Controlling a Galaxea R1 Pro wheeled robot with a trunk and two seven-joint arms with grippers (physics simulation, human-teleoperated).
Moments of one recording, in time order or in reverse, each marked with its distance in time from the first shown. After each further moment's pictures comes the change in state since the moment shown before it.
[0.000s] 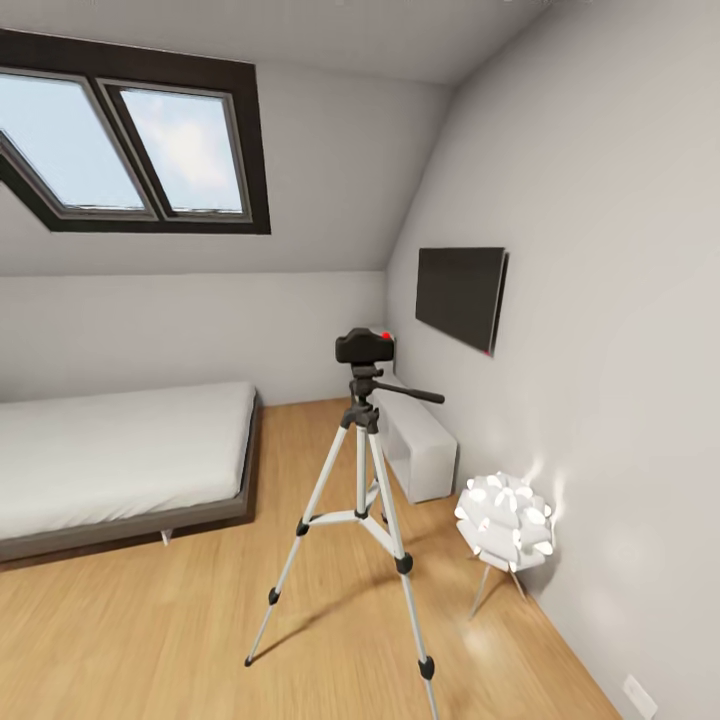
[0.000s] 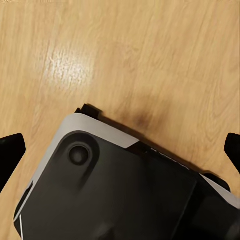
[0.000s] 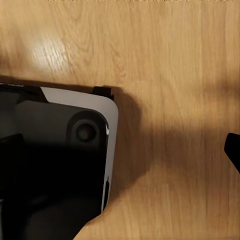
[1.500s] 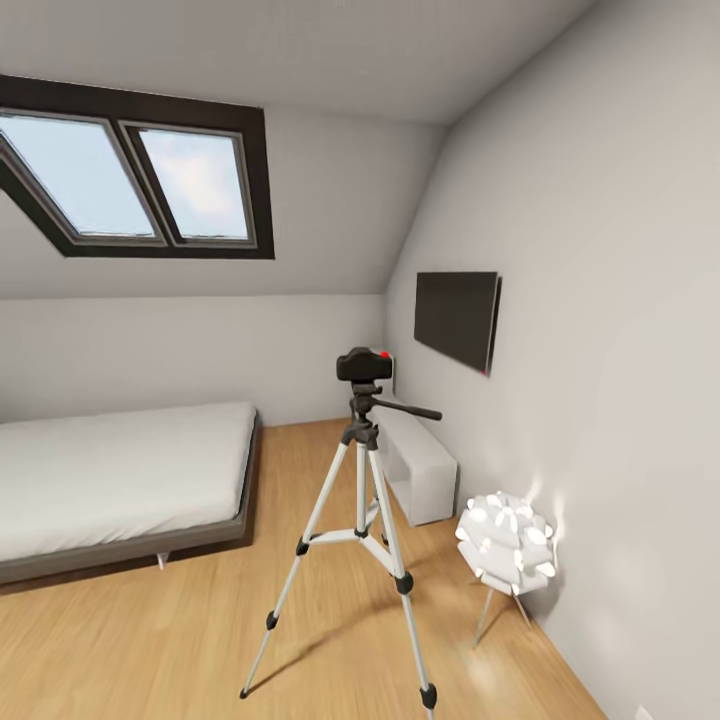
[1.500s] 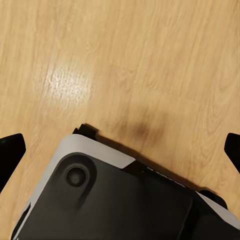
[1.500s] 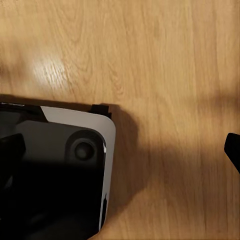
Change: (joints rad) left arm 0.000 0.011 -0.008 -0.001 -0.002 -0.006 0.010; right arm 0.002 -0.002 0.000 0.000 0.000 0.001 0.000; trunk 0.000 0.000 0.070
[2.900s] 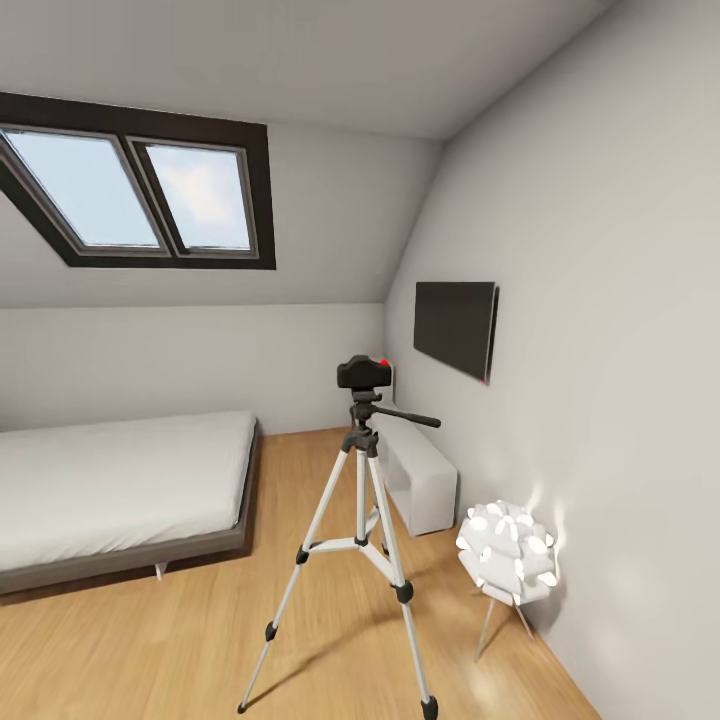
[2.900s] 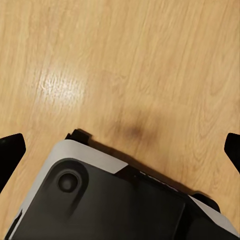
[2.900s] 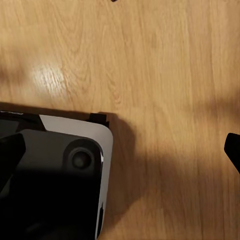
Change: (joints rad) left arm 0.000 -0.009 0.001 -0.001 0.000 0.001 0.000; right arm 0.000 -0.001 0.002 -0.002 0.011 -0.005 0.001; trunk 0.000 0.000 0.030
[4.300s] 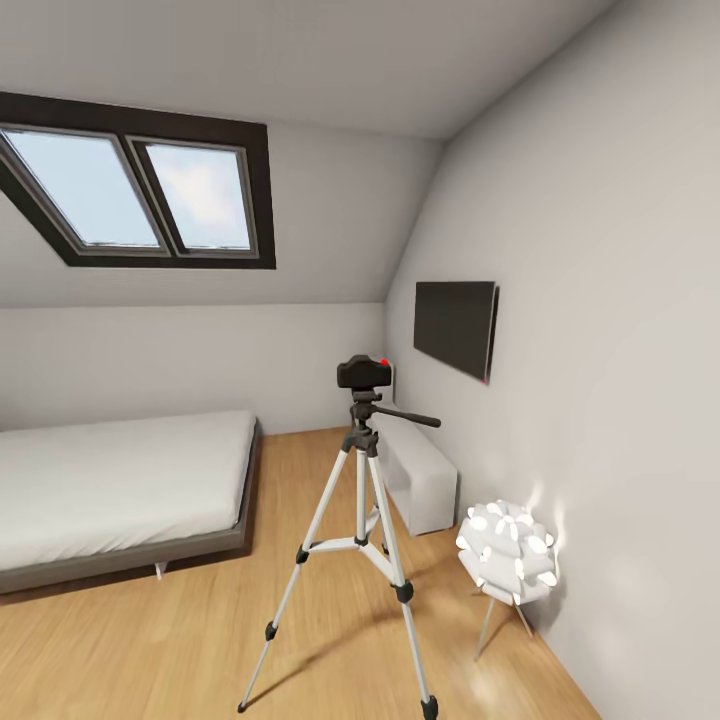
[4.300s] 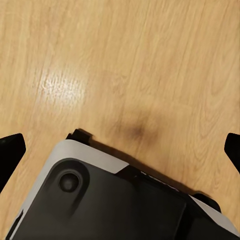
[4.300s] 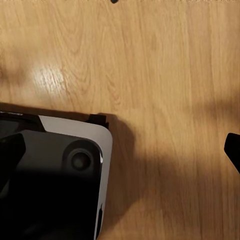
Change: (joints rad) left arm 0.000 0.002 0.001 0.000 -0.002 0.001 0.000; right arm 0.000 0.000 0.004 0.000 0.001 -0.007 0.000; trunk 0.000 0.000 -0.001
